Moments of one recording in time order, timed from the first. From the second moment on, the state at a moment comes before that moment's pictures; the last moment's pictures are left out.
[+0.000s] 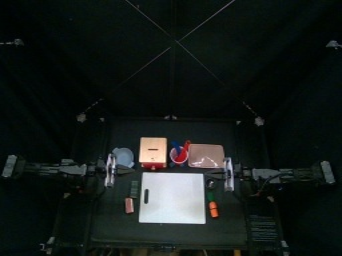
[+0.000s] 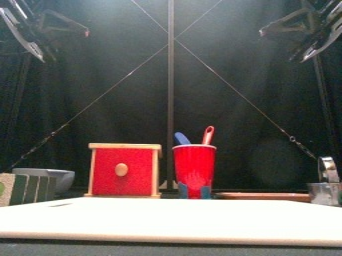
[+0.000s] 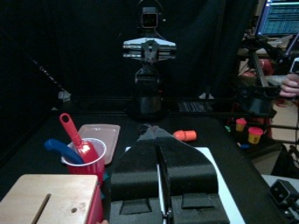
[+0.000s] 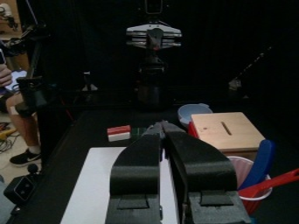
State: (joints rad) left arm 0.00 -0.96 1.19 0.00 -0.30 0.00; right arm 0.00 -0.97 1.17 0.00 -0.29 0.00
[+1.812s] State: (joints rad) left arm -0.08 -0.63 1.16 -0.95 0.39 -0.40; right arm 0.00 -0.84 1.24 -0.02 -0.29 0.01
